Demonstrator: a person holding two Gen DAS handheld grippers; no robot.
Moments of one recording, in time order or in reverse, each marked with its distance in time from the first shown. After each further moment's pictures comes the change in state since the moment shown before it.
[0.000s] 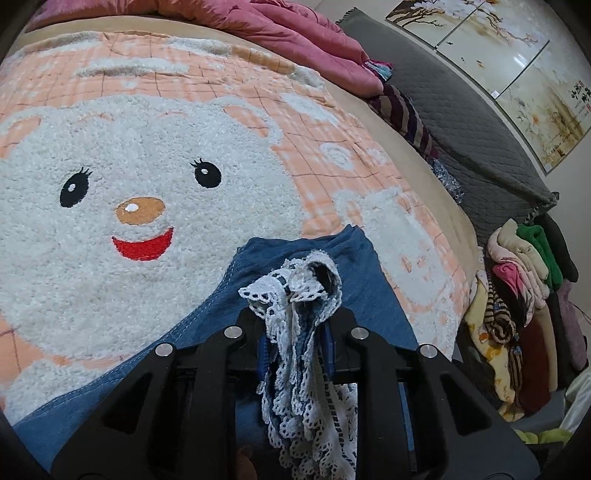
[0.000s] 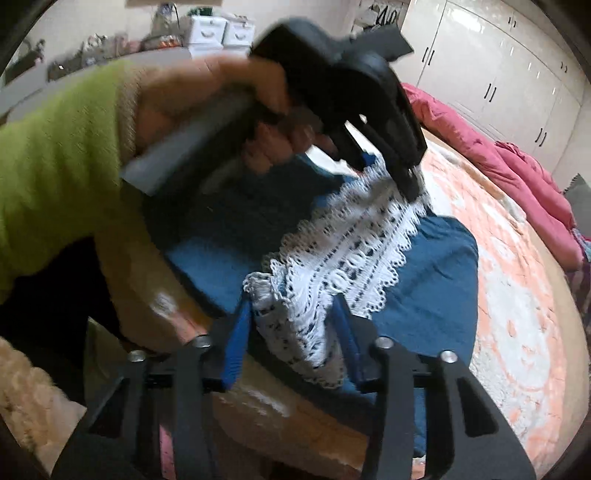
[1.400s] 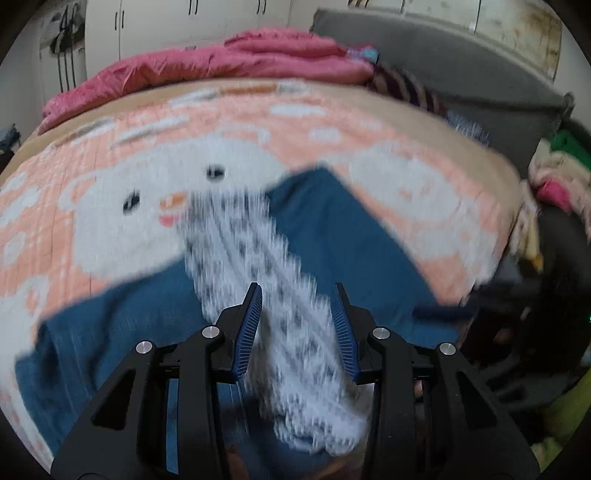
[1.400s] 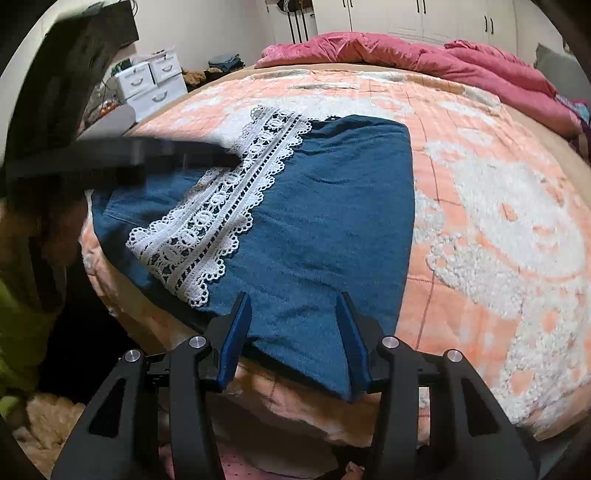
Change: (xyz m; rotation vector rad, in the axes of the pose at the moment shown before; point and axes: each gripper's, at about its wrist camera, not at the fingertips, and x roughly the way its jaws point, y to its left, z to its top) left arm -0.042 -0.073 -0.093 0.295 -0.057 0.327; right arm -0.009 -0.095 -0.046 0.427 0.047 0.132
